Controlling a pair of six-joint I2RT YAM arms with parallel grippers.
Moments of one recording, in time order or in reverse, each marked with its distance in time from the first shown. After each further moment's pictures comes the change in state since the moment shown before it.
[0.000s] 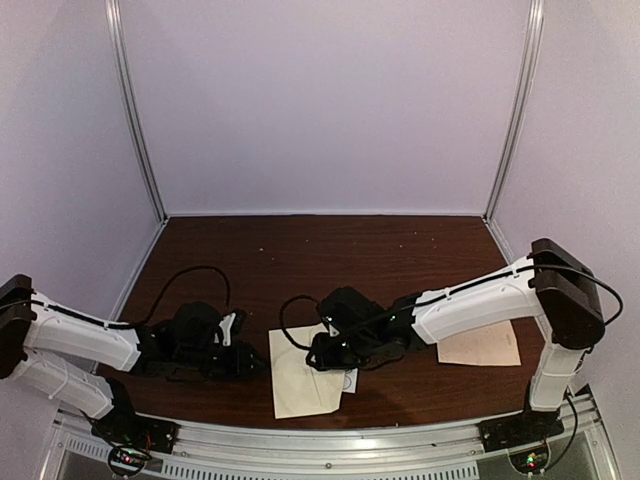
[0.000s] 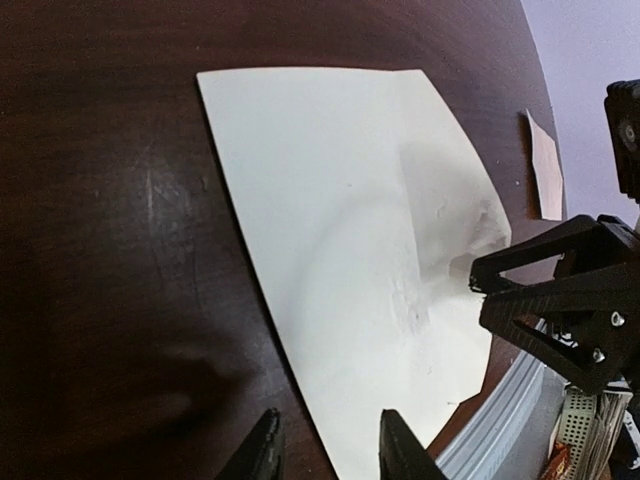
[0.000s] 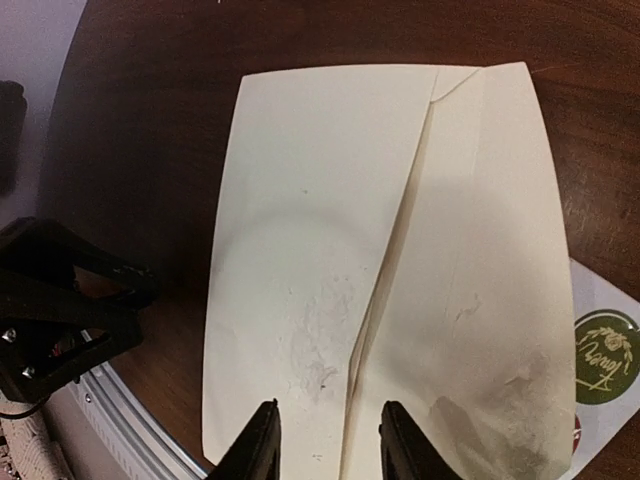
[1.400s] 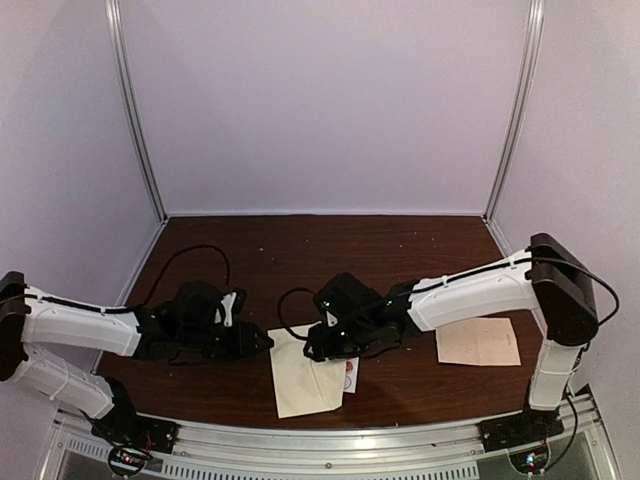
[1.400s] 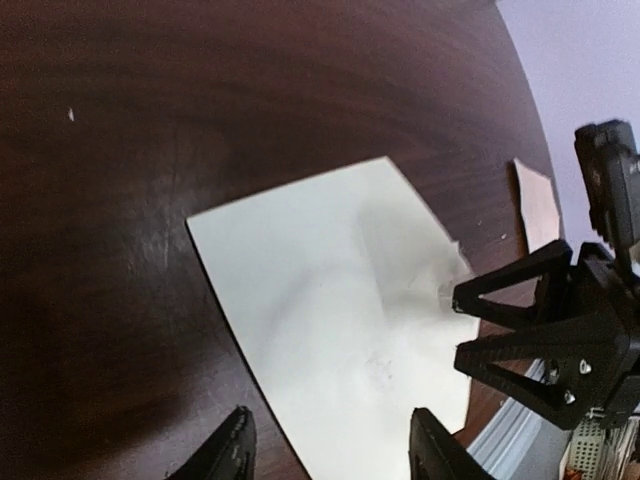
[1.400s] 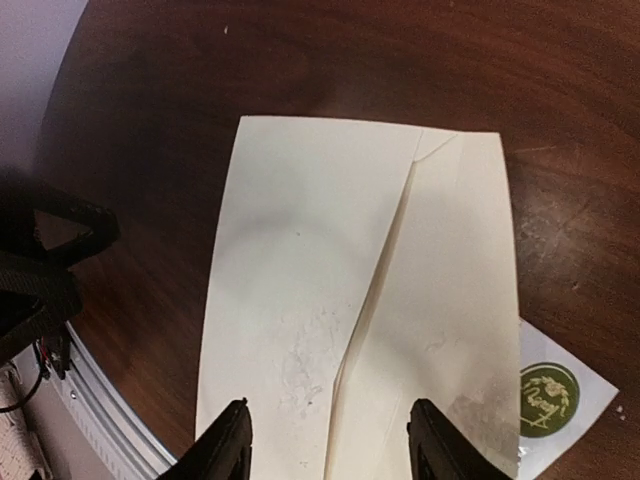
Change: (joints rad) left arm 0.062 0.026 0.108 -0.080 -0.031 0.089; right arm -0.056 0.049 0.079 -0.056 -0.041 -0.109
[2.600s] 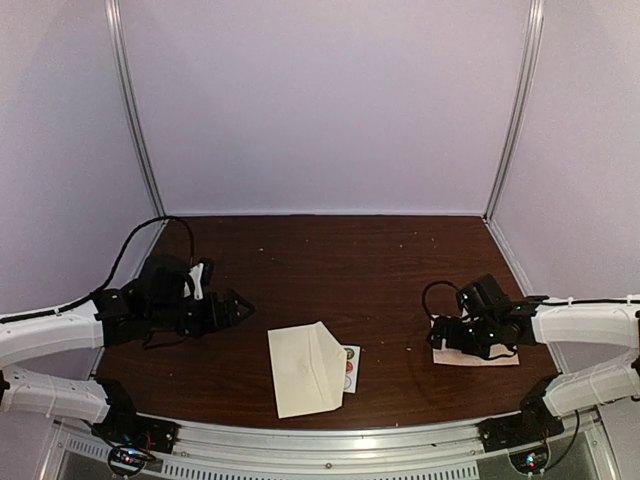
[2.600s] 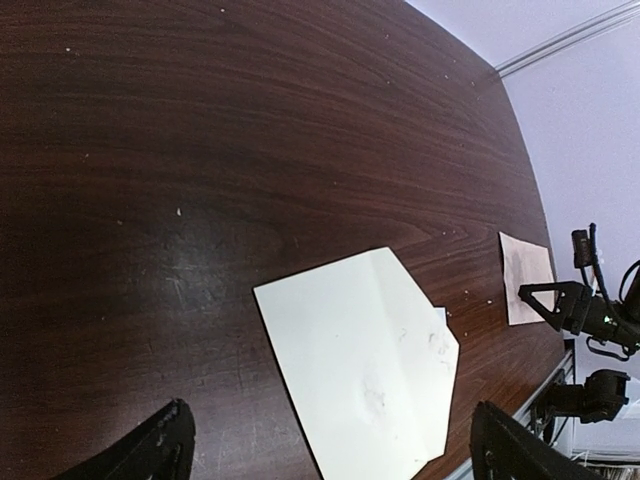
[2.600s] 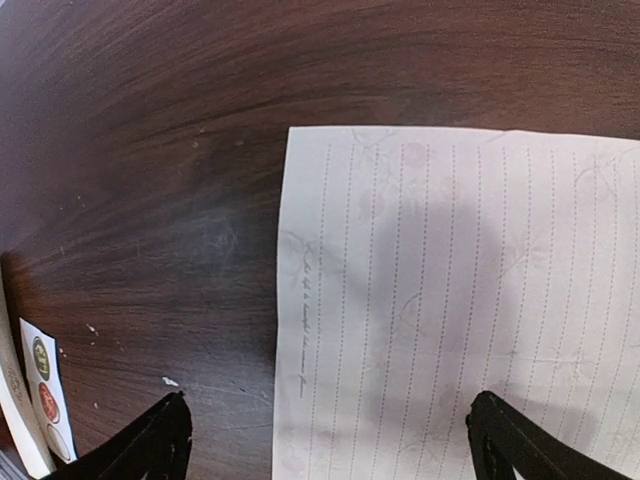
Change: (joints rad) left arm 0.118 -0.299 0.115 -0.338 -0.096 0.047; right arm -0.530 -0.726 -0.726 -0.109 0.116 -0.100
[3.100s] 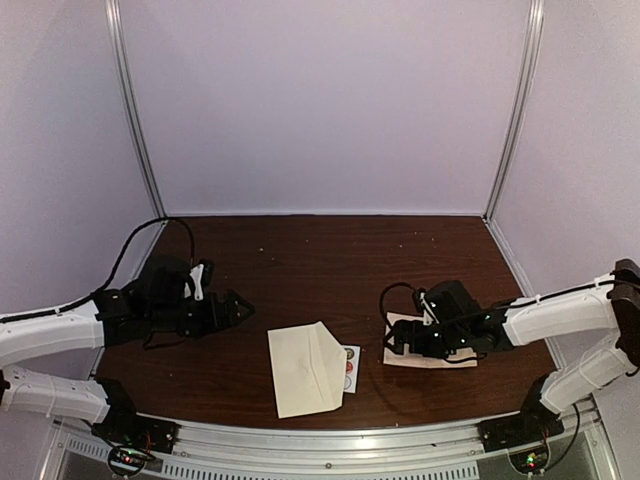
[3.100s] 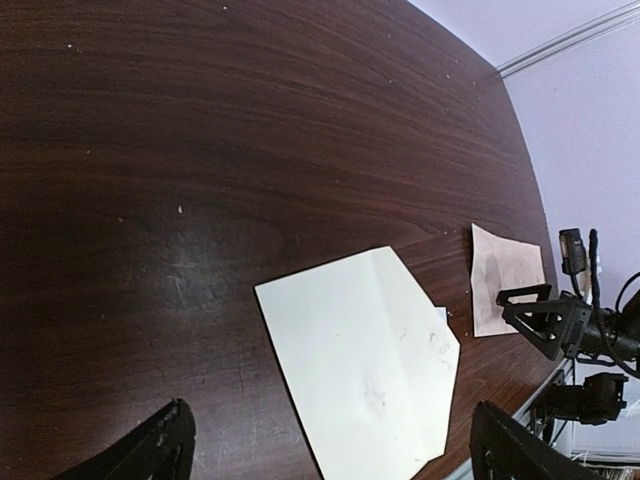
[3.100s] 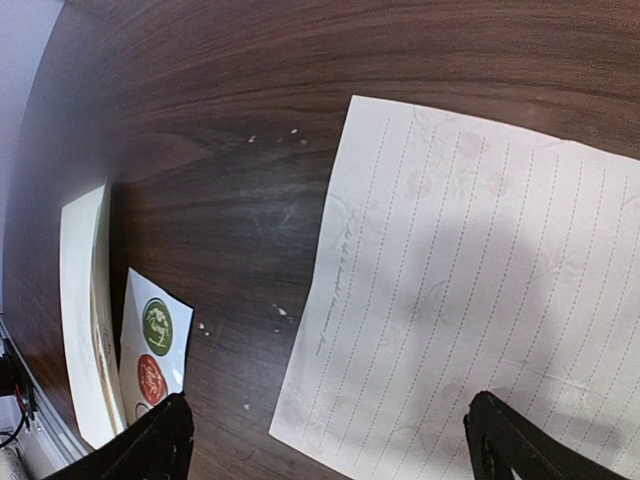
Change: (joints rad) left arm 0.000 -0.004 -0.003 0.001 0.002 -0.007; right arm 0.211 0.172 0.042 0.291 -0.089 0.071
